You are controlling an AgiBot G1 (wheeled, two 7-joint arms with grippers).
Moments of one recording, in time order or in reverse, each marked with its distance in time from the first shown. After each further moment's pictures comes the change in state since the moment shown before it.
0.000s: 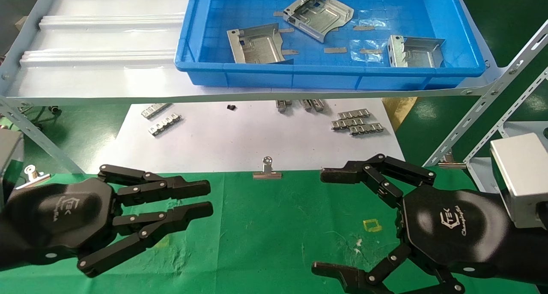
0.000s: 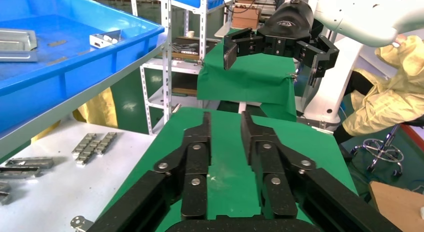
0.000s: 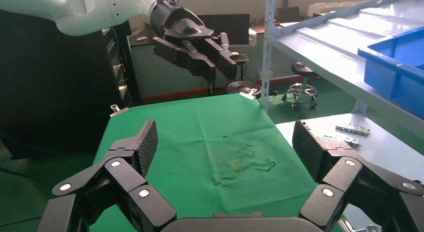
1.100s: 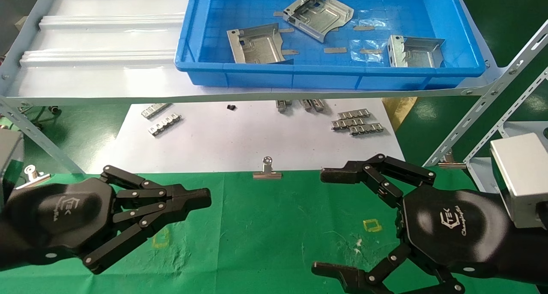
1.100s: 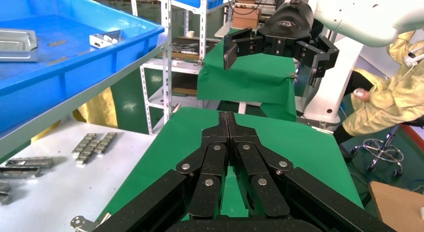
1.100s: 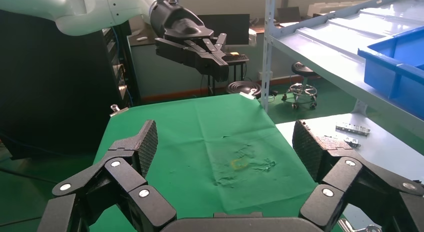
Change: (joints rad) left arm 0.000 0.000 0.000 0.000 0.000 0.000 0.000; right arm 0.000 0.000 0.000 0.000 0.000 0.000 0.000
